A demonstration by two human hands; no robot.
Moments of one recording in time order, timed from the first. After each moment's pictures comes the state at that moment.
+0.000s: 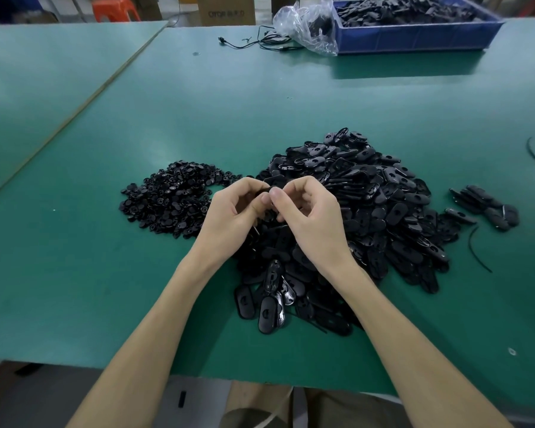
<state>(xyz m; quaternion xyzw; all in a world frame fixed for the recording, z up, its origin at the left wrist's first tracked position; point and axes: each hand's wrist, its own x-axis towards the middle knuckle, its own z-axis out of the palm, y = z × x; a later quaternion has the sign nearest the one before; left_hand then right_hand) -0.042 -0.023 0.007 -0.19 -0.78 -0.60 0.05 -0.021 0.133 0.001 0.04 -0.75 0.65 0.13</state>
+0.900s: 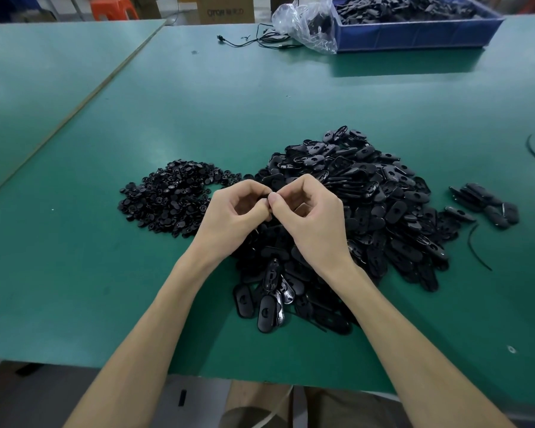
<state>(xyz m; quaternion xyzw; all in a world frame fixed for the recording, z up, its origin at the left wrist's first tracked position) -0.036 -0.022 0.016 -0.15 -0.79 -0.59 0.02 -0.015 0.132 0.004 0.06 -0.76 0.63 0.17</state>
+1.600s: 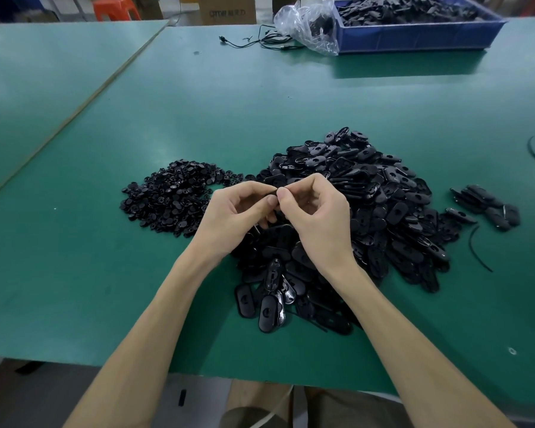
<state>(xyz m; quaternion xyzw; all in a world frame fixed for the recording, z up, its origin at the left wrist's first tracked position) -0.038 -0.022 0.014 -0.16 -0.75 -0.64 0.00 -0.014 0.134 0.006 0.05 -0.73 0.66 0.18</state>
